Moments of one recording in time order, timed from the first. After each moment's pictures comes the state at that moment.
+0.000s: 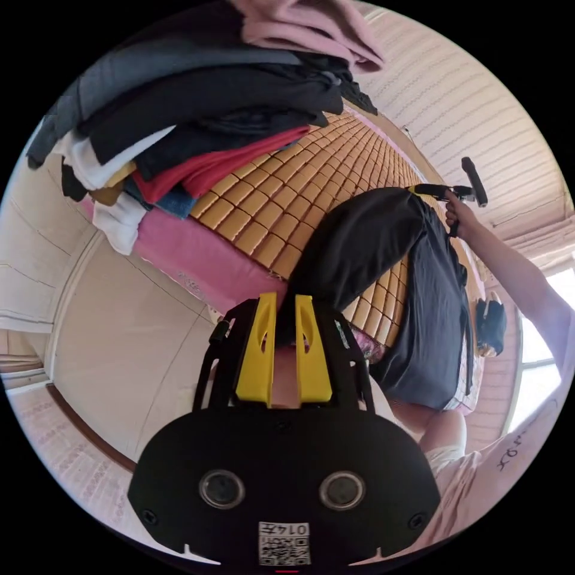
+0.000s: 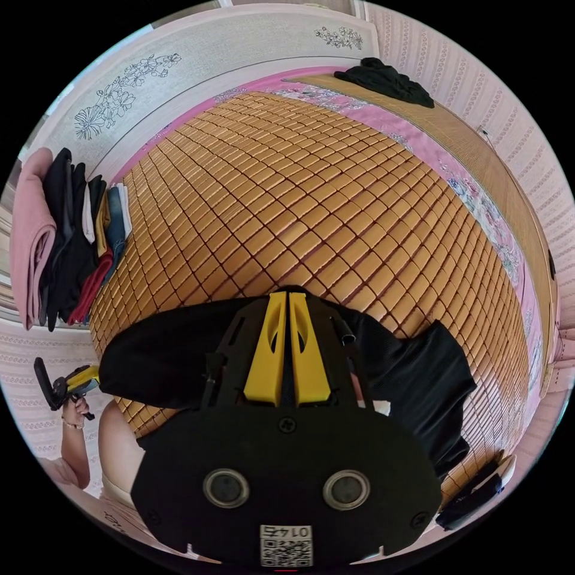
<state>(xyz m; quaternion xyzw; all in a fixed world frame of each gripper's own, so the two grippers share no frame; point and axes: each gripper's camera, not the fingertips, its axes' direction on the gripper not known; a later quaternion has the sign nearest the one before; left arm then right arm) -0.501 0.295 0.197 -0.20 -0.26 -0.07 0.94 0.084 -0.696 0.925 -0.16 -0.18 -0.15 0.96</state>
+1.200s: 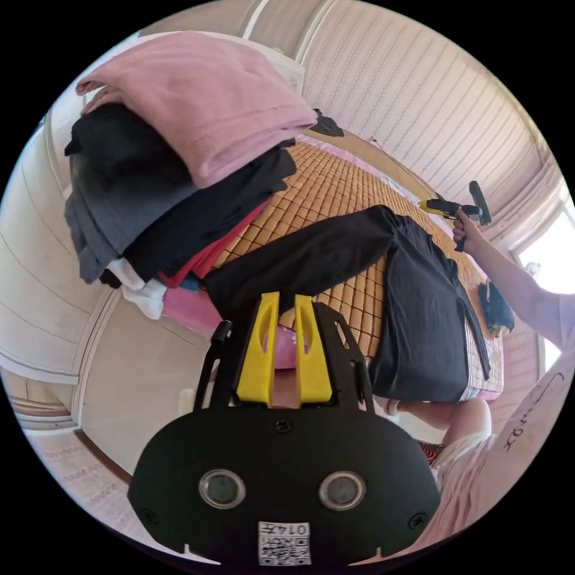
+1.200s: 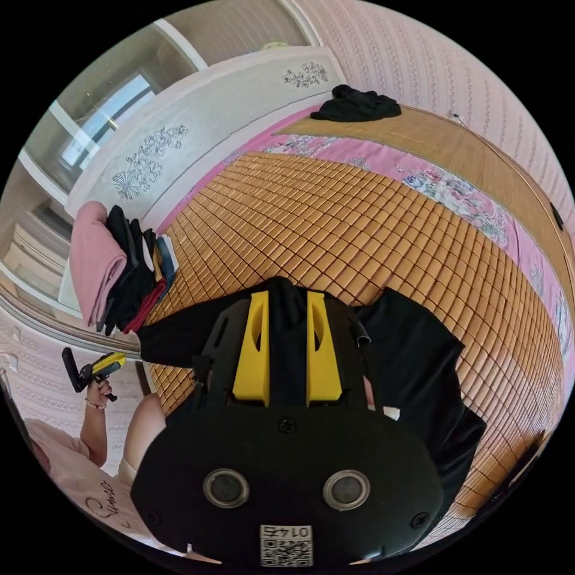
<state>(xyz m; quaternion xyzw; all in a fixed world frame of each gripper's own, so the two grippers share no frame) -0.432 0.261 0.215 -0.14 -0.27 0.04 0.95 0.276 -0.639 0.822 -0.08 -0.29 -0.05 0.95</state>
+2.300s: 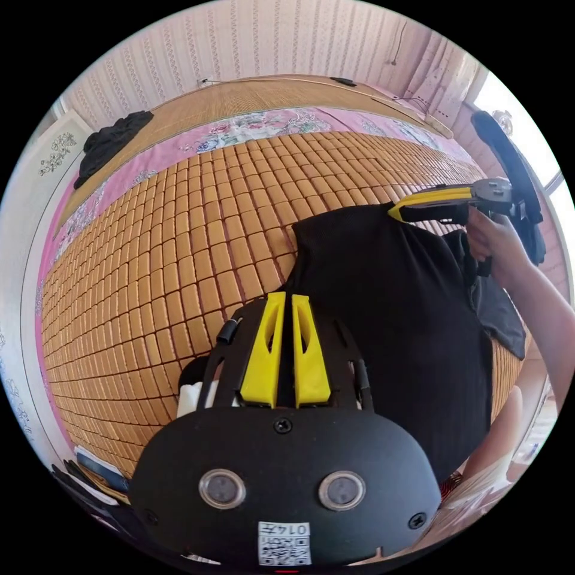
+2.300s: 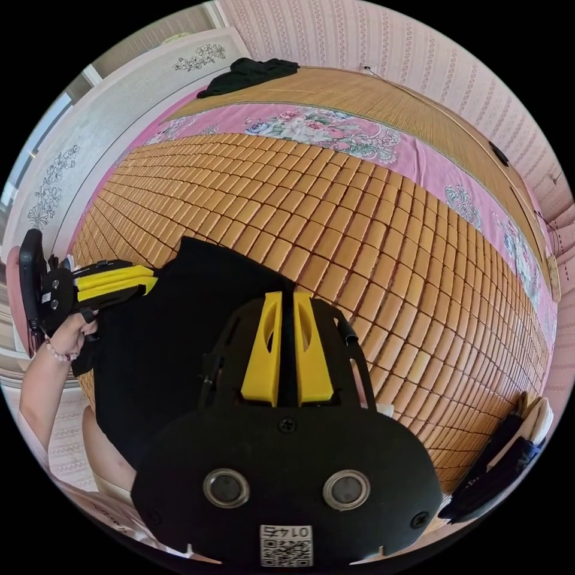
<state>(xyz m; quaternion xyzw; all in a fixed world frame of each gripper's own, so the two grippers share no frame) -0.249 0.105 0.788 -0.35 -0.21 0.31 0.86 0.456 -0.551 0.896 -0.16 -0.14 0.01 0.98</state>
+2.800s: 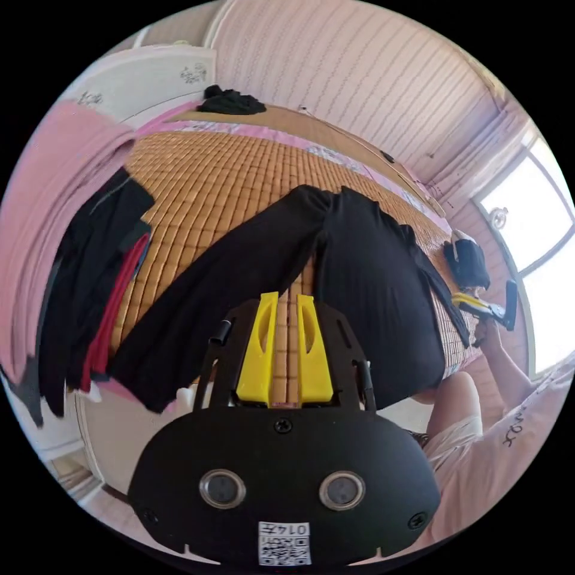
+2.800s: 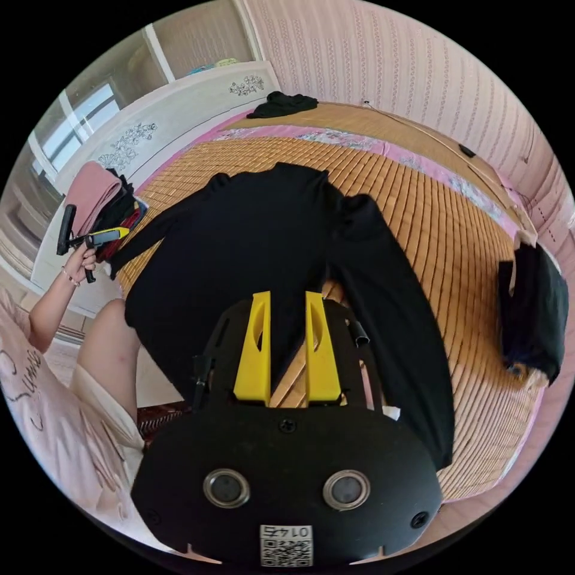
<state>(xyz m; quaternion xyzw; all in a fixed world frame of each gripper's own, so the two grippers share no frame) -0.367 0.234 0.345 -0.22 -0.19 0.12 0.95 0.424 -0.257 0.685 -0.07 -0.17 0.01 0.98</state>
